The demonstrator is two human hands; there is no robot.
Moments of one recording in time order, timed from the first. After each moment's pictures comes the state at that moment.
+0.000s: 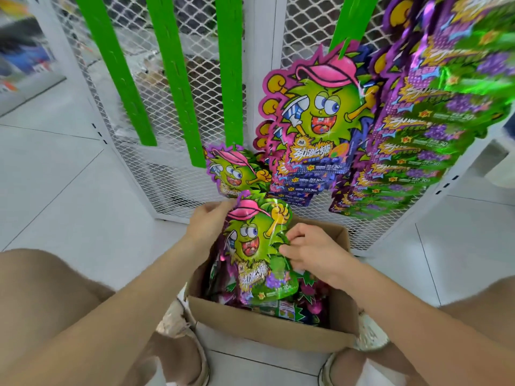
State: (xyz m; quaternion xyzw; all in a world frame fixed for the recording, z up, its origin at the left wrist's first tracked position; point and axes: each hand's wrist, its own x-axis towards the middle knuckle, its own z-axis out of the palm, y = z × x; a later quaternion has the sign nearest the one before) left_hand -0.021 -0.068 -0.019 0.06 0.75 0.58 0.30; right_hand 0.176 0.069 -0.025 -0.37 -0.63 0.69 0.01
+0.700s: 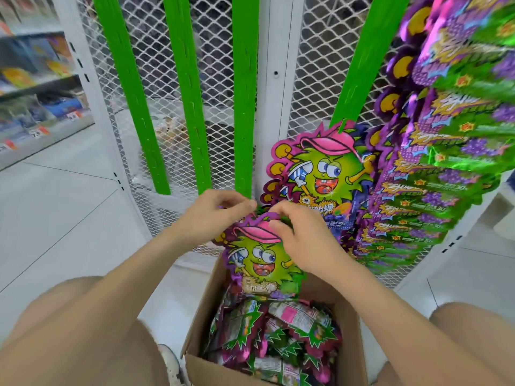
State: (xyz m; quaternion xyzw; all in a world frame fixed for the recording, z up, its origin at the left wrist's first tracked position) left_hand -0.067 -0.056 0.108 0.41 0.78 0.43 0.20; right_hand 0.105 0.085 0.096 -0.18 -0.92 0.30 0.19
